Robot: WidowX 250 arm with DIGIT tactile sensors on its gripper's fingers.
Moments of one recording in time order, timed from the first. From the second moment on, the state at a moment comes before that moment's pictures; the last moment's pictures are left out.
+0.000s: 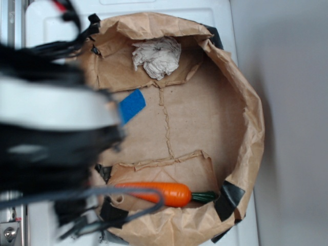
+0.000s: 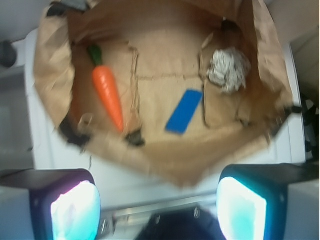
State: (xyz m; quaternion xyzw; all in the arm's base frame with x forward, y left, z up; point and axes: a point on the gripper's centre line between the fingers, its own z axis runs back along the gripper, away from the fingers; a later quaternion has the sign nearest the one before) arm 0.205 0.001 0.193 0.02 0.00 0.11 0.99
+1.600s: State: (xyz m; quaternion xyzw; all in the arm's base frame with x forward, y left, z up) arm 0.248 0.021 0.089 0.04 -0.05 0.16 0.99
